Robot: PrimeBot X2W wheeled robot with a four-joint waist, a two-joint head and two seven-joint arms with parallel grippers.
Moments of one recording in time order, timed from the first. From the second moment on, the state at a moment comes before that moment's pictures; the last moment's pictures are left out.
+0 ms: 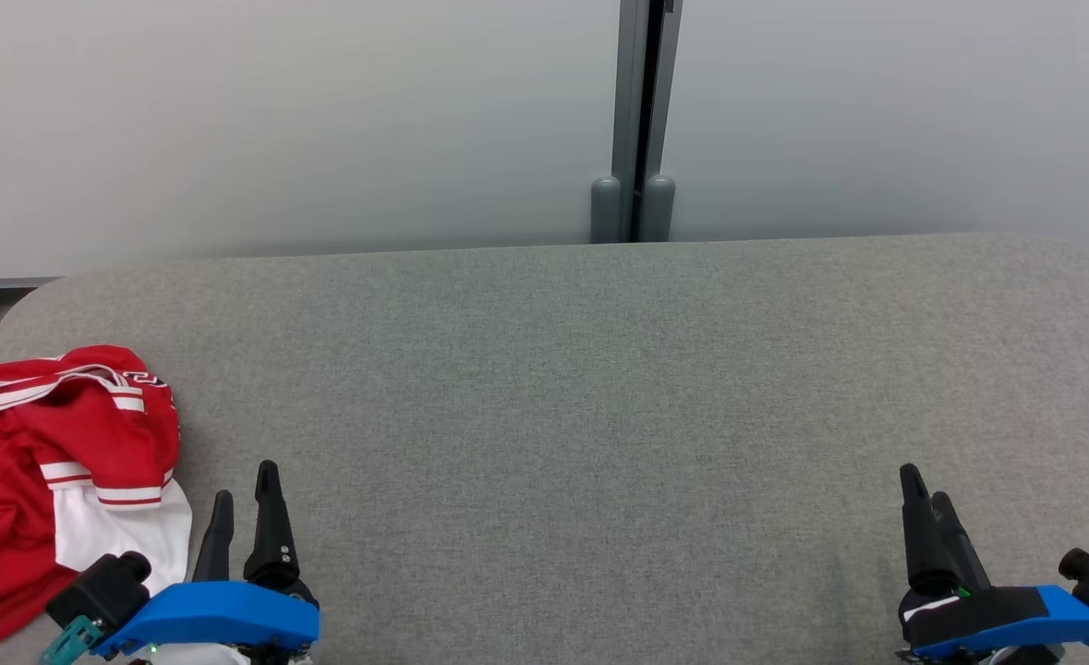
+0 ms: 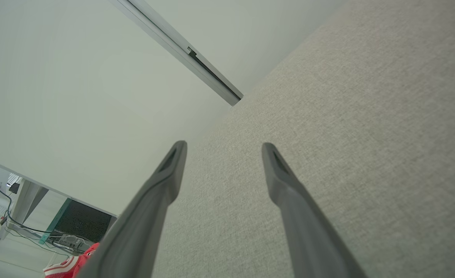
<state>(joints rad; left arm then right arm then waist) -0.04 0.05 -0.02 0.28 -0.78 -0.05 -0.10 -0.04 -0.04 -0.07 0.30 0.85 0.13 -0.10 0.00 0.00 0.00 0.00</state>
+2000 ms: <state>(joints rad) -0.04 0.09 -0.13 0.35 -0.28 0.00 -0.22 -0.02 -0.05 -0.05 0.31 0.34 0.13 -0.22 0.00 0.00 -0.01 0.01</state>
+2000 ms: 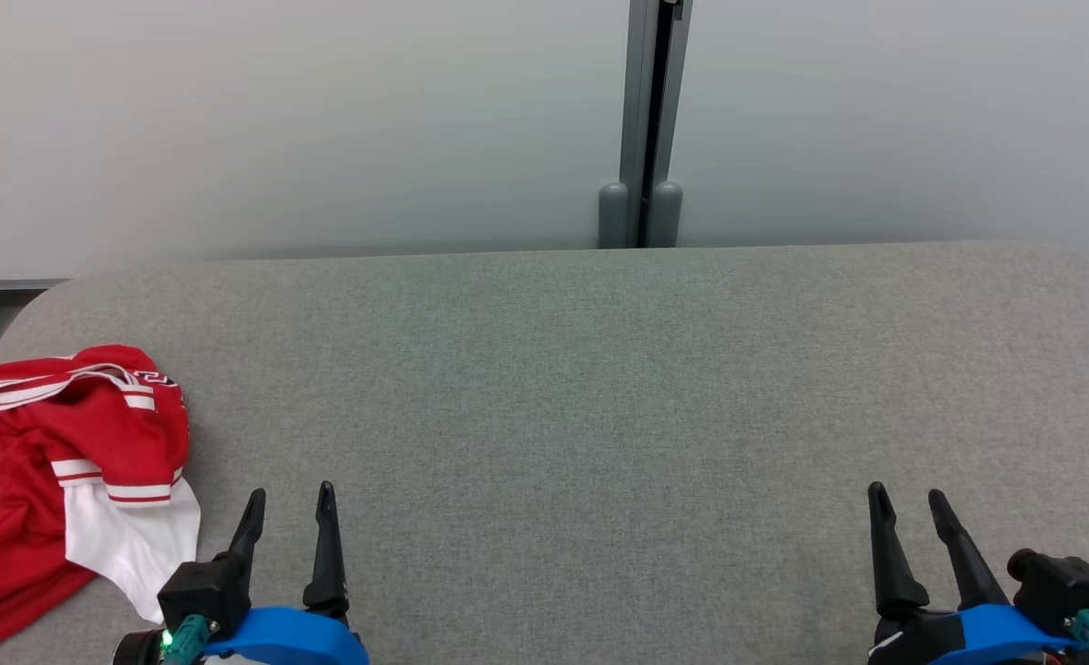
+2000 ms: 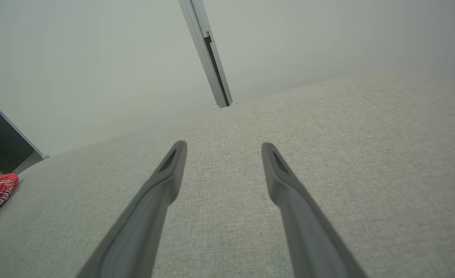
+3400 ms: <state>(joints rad) -0.03 0.13 -0.17 0.36 -0.24 0.03 -0.22 0.01 -0.05 -0.07 0.30 0.27 0.13 -0.24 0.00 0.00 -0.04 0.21</state>
